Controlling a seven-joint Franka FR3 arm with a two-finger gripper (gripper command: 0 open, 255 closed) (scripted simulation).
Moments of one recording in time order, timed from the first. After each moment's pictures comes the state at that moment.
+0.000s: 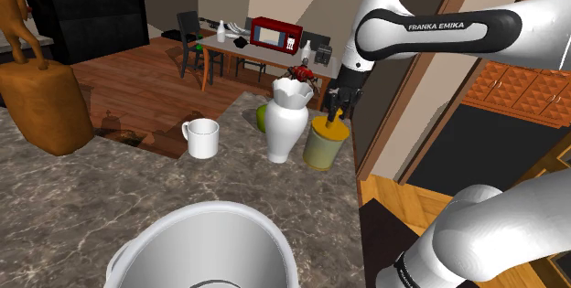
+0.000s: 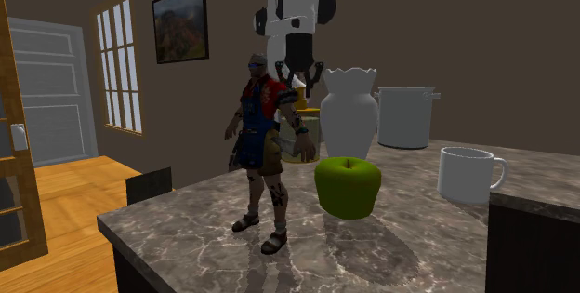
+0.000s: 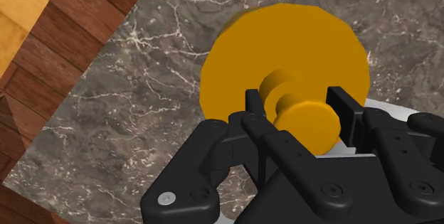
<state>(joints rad) 0.03 -0.45 -0.08 -2.32 -0.03 1.87 0.07</state>
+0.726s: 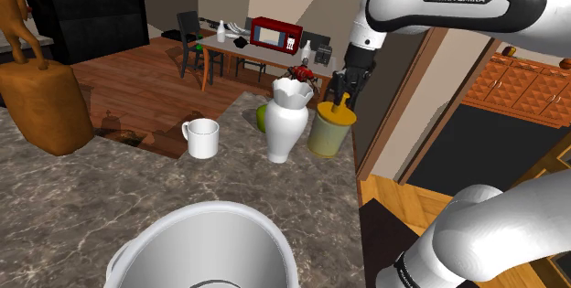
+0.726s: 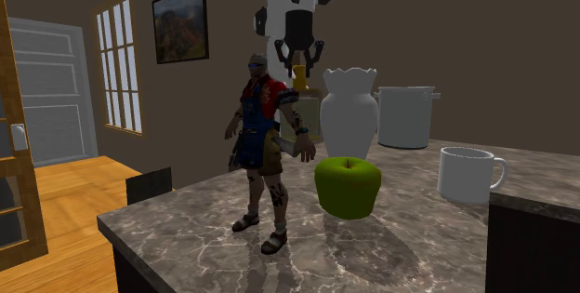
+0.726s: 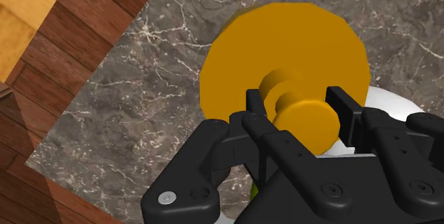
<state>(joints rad) 0.03 -0.46 -0.08 -2.18 -0.03 1.72 0.07</state>
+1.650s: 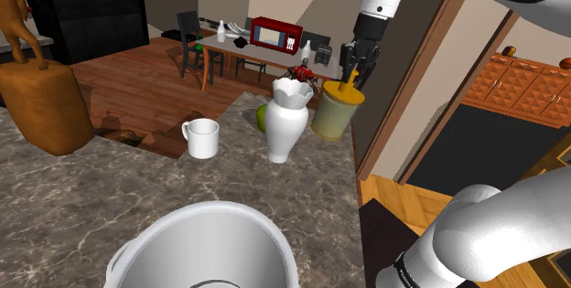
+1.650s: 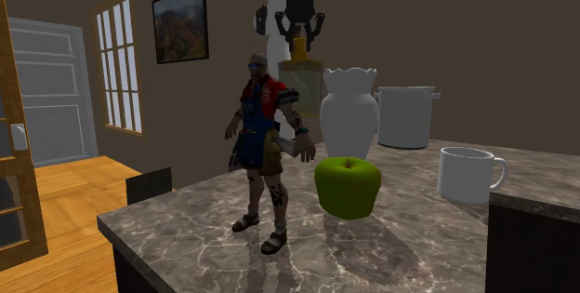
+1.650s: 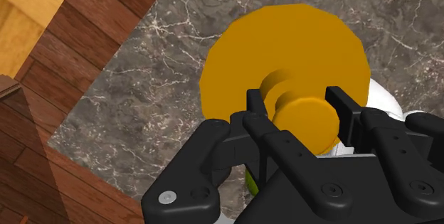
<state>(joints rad) 0.03 -0.43 -0.07 -1.96 -0.03 1.54 0.07</state>
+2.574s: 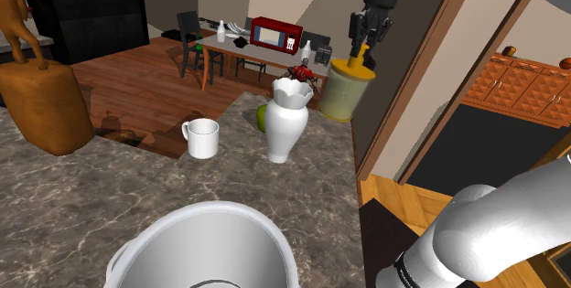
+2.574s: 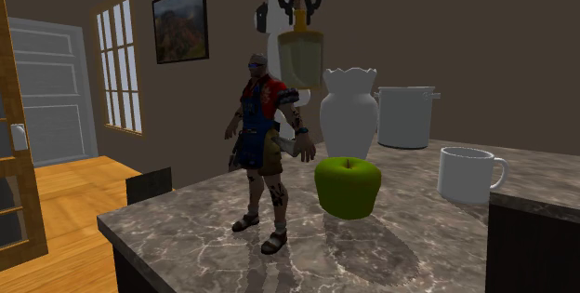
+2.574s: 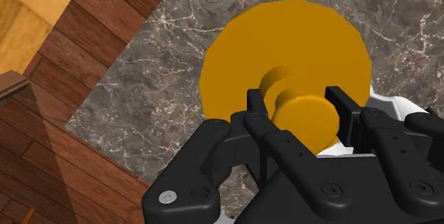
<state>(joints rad) 0.04 -0.35 -0.07 -1.70 -0.02 1.35 0.06</state>
